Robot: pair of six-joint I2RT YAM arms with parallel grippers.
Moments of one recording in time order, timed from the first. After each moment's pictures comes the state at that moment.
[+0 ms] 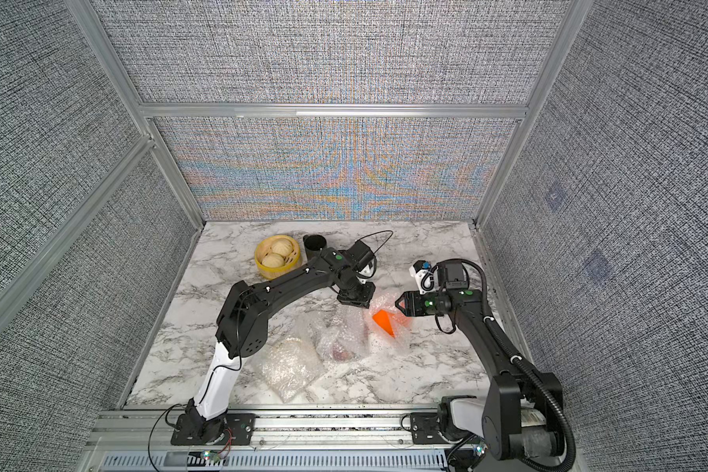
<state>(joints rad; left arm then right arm) -0.86 2.24 1.97 -0.99 0.31 -0.53 0.05 1.29 0.85 -0.62 -0.51 -0.03</state>
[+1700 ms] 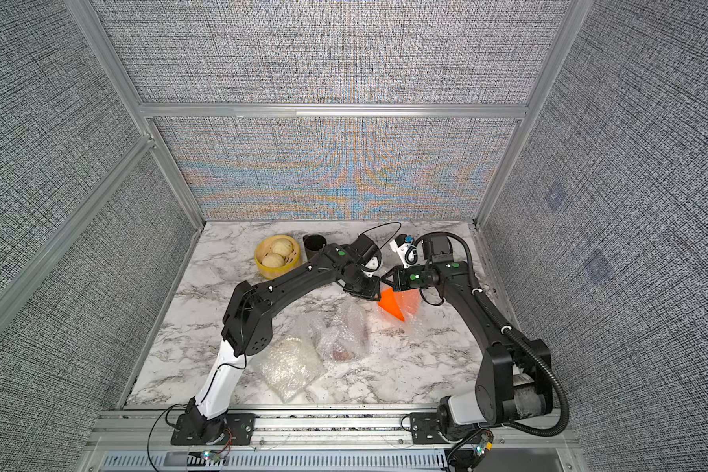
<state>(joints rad) -0.87 2.30 2.09 -0.94 0.30 -0.42 0.16 1.44 1.14 -0.64 -0.66 0.05</state>
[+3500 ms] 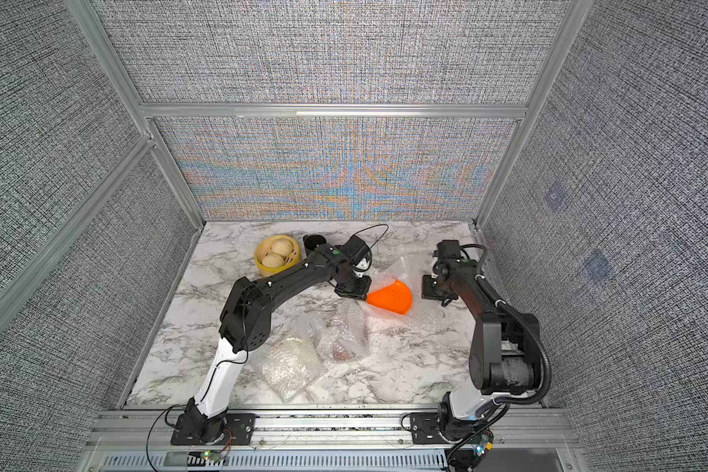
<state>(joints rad) -0.79 2.27 1.98 -0.93 0.29 -0.49 -0.07 1.56 1.11 -0.75 -0.07 0.11</state>
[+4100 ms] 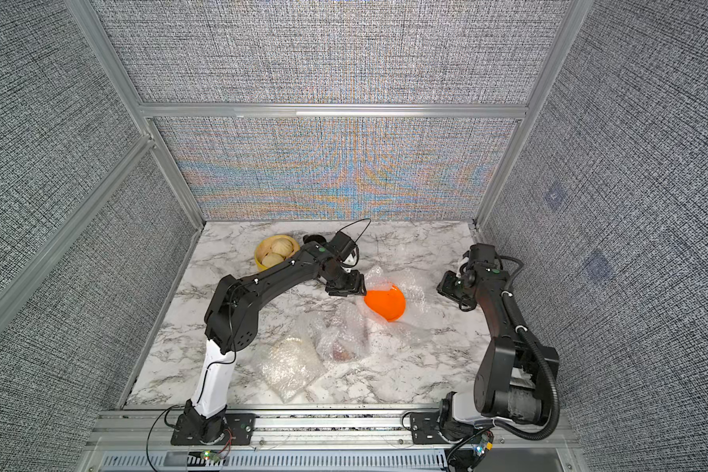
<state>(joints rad) -0.75 2.17 1.90 -0.90 0.31 -0.54 -0.16 1.40 1.11 -0.75 -0.25 0.22</state>
